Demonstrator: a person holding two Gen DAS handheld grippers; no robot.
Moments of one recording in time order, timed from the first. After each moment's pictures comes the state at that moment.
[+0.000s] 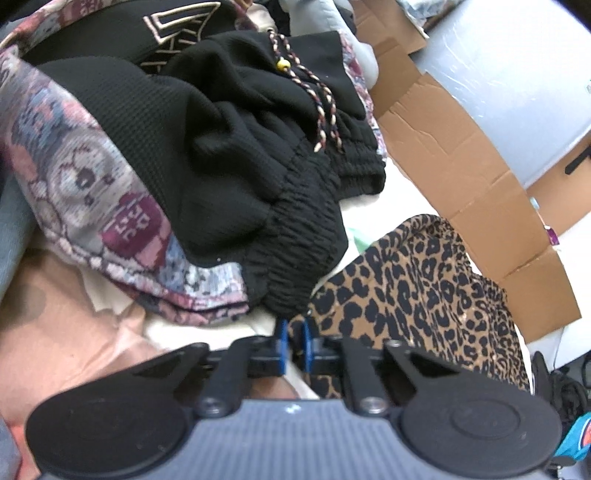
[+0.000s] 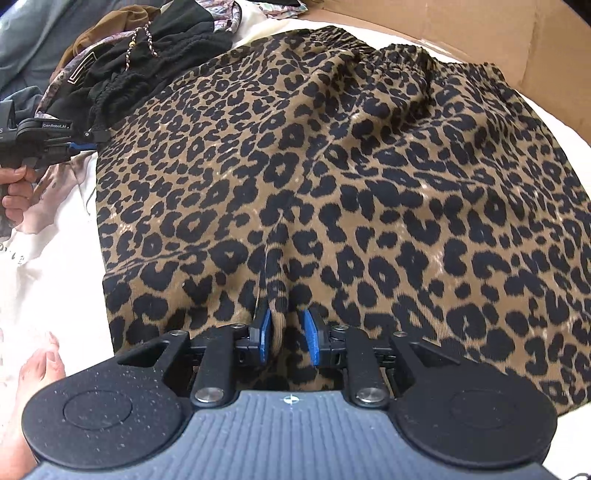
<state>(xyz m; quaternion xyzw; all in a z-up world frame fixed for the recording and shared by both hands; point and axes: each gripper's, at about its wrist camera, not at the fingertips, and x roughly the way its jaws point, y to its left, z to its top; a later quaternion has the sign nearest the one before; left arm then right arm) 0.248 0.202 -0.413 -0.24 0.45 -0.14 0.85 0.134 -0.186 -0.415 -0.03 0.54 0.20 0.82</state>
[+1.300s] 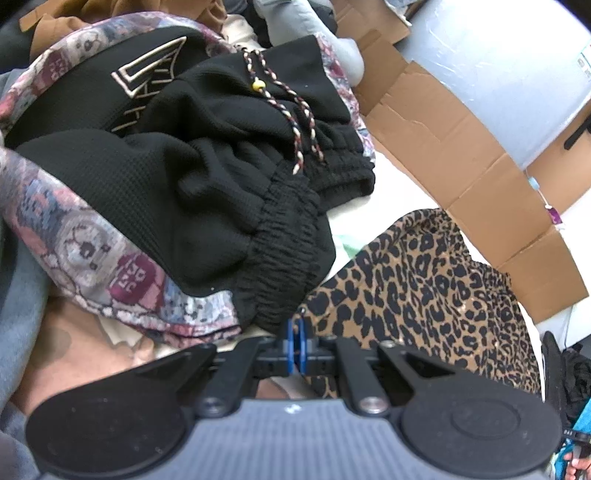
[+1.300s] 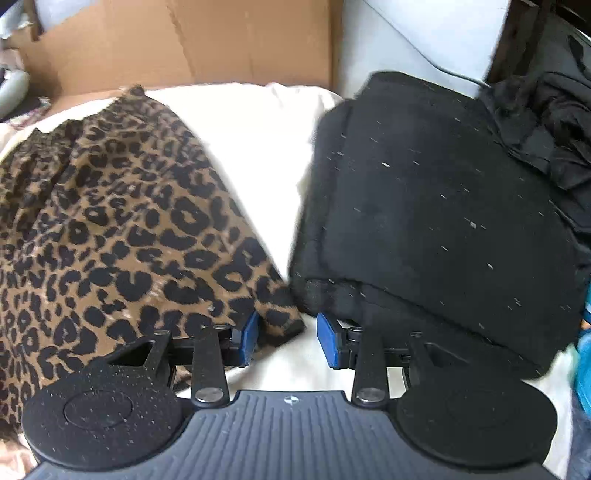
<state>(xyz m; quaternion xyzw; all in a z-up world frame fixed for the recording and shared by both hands) 0.257 0.196 -0.385 -0.19 0.46 -0.14 0.86 0.122 -0.432 -0.423 0.07 0.49 -0.09 0.86</state>
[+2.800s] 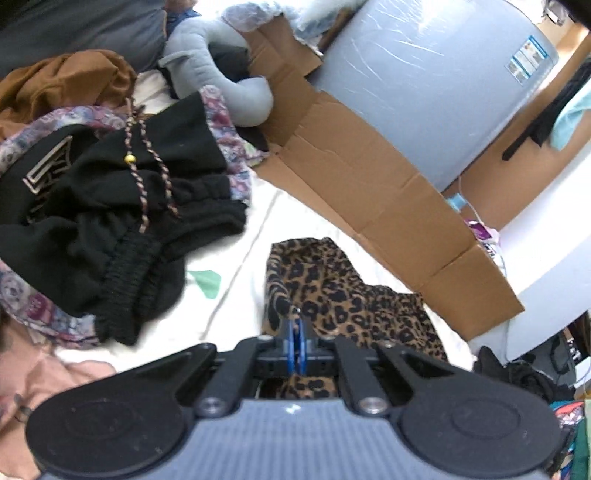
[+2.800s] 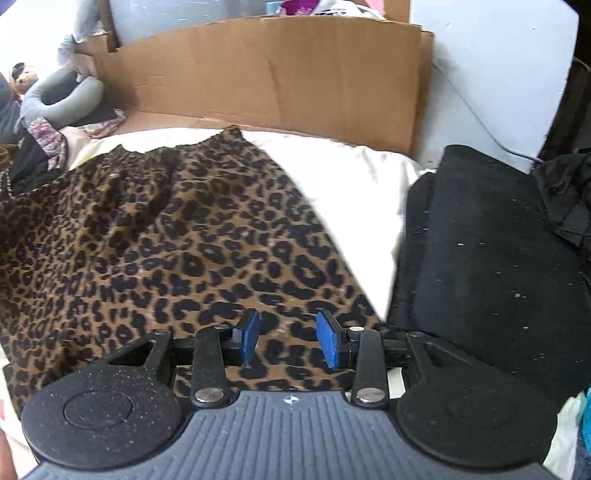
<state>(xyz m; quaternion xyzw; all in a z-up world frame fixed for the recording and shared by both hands) 0.226 0.104 -0.271 -0.21 0.42 -0.19 0.86 0.125 -0.368 -0.357 0.06 0.45 -0.01 0.89</state>
